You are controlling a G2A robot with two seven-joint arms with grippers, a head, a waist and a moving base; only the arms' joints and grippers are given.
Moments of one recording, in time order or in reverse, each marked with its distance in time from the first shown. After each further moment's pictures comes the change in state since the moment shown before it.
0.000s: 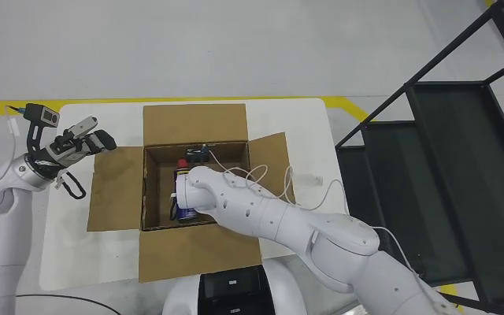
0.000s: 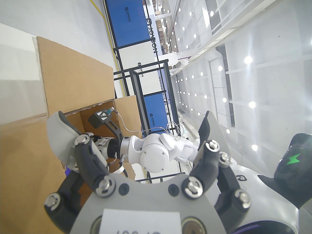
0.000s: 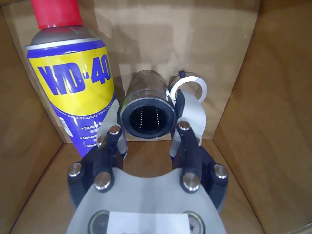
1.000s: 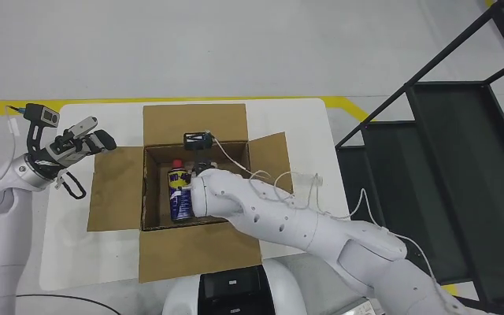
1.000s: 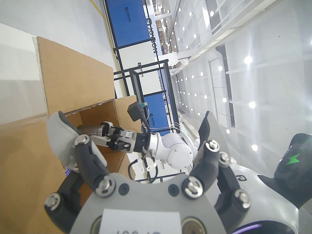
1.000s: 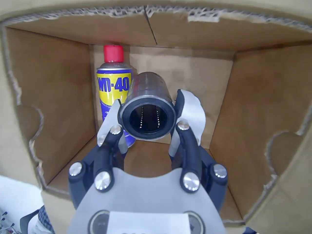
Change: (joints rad) left arm 0.000 0.000 0.000 0.000 0.000 0.000 0.000; right arm -0.127 0.241 0.146 -0.560 -0.223 -0.010 0.010
